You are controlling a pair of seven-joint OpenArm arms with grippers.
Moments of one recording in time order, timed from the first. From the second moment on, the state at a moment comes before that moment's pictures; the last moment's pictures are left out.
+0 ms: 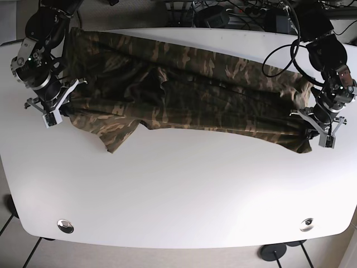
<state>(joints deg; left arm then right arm) -0.7 -18.6 -30.9 91.3 -18.5 -33.1 45.0 -10.6 10.9 32.4 112.0 19.6 40.2 -58.7</state>
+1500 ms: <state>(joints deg) 12.1 -17.8 -31.2 86.6 -14.9 -33.1 43.0 -6.1 8.9 31.7 88.3 18.7 40.7 -53.7</state>
